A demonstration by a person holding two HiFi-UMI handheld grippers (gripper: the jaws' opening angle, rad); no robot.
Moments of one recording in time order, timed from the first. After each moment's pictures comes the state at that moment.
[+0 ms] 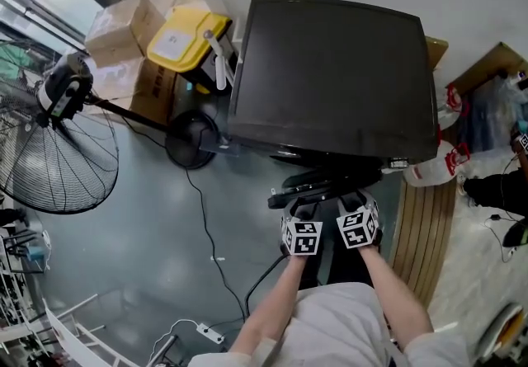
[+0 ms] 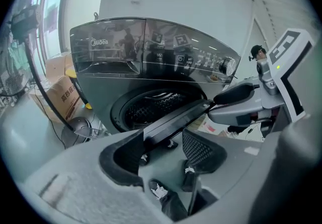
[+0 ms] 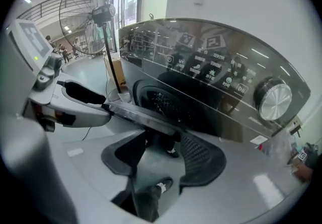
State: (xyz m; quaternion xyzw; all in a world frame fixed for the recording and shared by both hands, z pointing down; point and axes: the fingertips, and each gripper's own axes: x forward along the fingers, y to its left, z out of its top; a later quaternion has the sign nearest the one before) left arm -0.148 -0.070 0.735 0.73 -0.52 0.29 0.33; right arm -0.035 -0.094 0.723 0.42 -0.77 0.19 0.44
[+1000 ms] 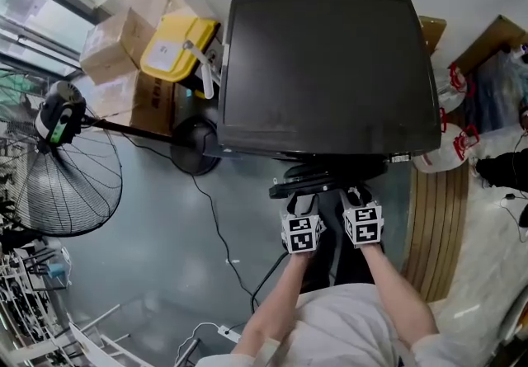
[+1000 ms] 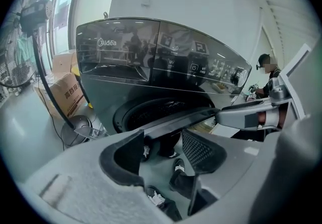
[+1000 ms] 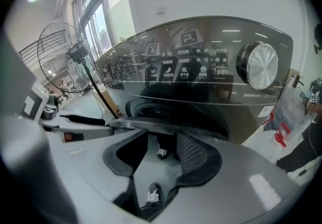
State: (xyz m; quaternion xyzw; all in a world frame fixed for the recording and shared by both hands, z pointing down) left arm -0.161 -0.096 0.729 0.72 -0.55 0.25 0.35; right arm -0.031 -0.116 0.713 0.49 -0.76 0.29 0.29
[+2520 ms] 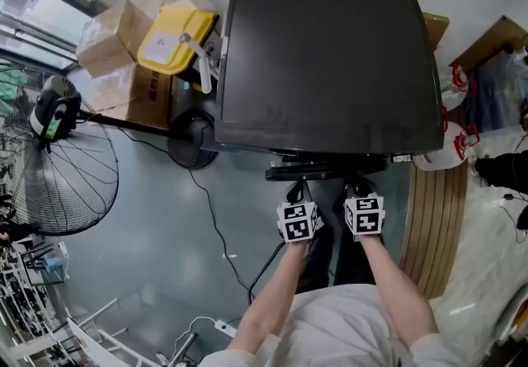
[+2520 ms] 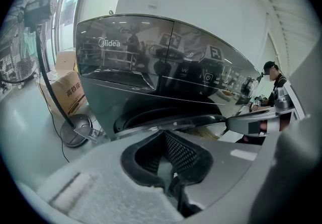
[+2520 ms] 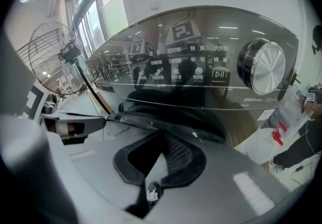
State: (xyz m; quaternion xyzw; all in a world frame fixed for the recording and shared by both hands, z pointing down) left arm -0.169 -0.128 0.728 0.71 -0.57 0.23 0.36; right arm -0.021 -0.136 0.718 0.51 -0.74 0.31 0.31
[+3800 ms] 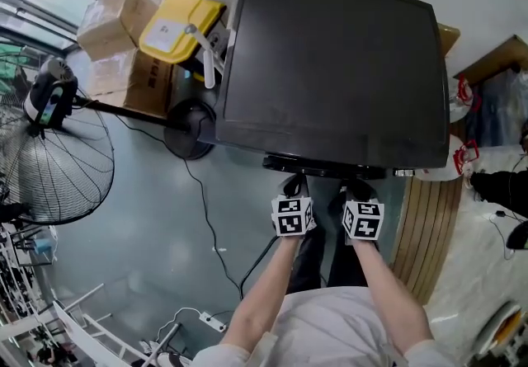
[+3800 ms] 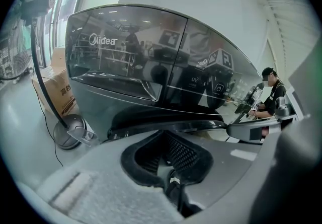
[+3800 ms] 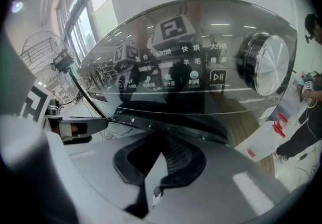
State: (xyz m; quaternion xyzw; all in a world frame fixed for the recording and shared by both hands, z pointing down) left arm -0.165 -0.160 0.728 0.72 -0.55 0.21 0.37; right arm -0.014 -0.154 0.718 0.53 -0.73 0.33 0.28
